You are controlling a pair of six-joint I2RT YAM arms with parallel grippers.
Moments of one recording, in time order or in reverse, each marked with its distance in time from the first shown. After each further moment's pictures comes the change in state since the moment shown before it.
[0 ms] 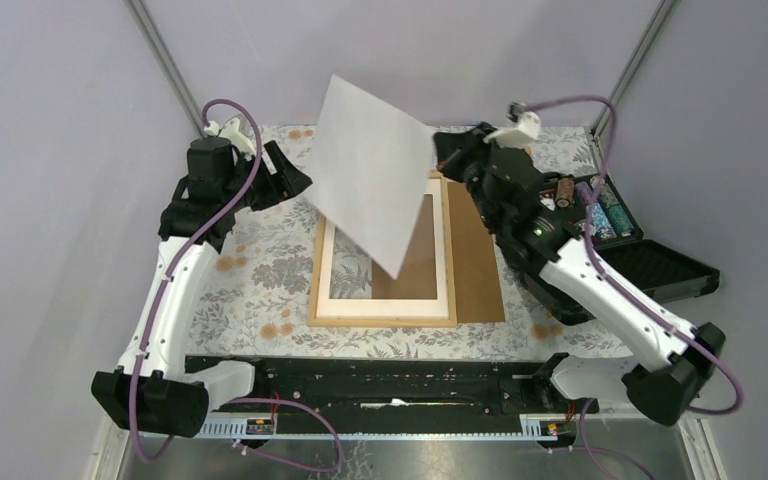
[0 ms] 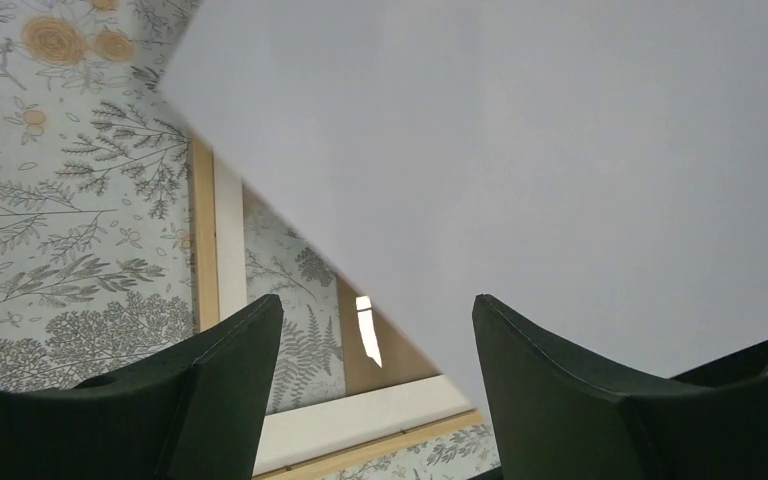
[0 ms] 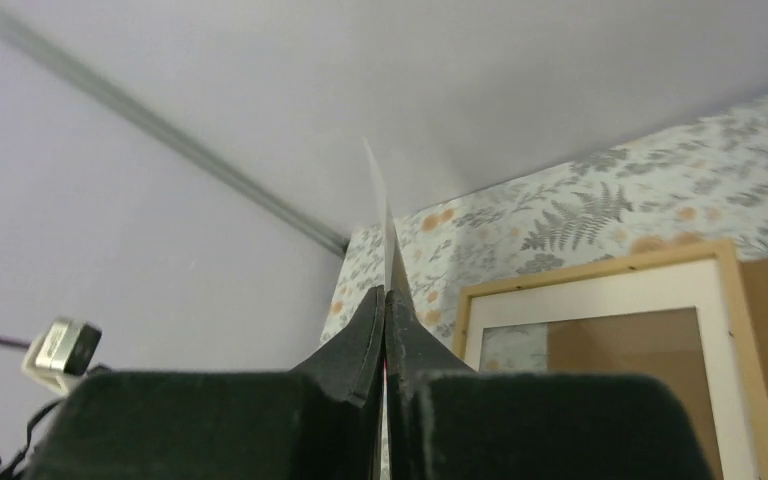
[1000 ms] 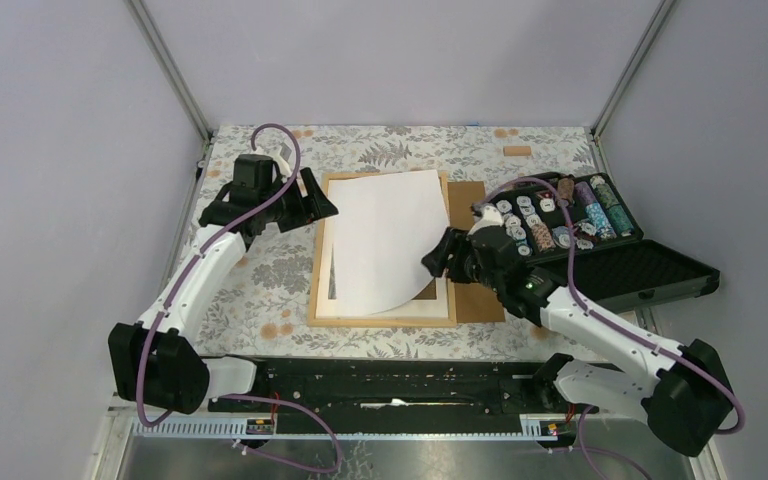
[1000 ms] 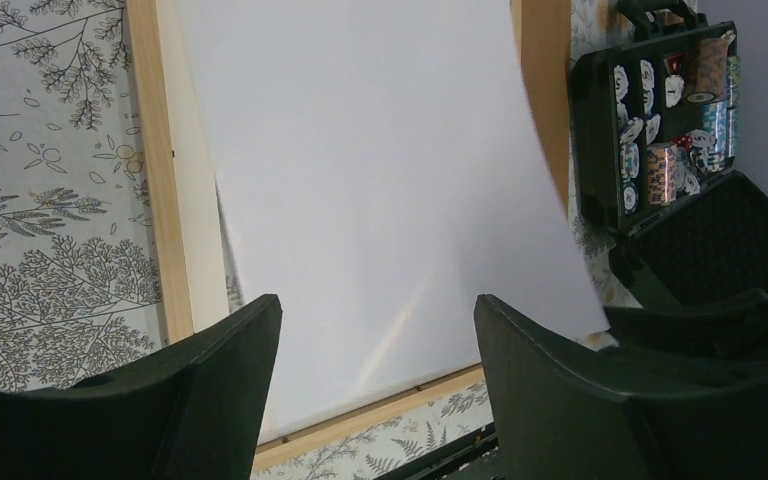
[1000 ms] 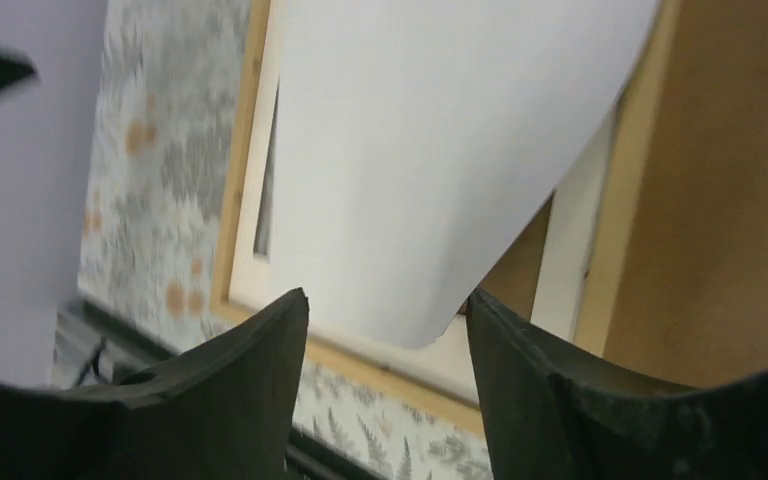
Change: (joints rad) left arm -0.093 0.121 -0.172 0.086 0.046 -0.026; right arm -0.021 -0.243 -0.663 -0.109 -0.237 0.111
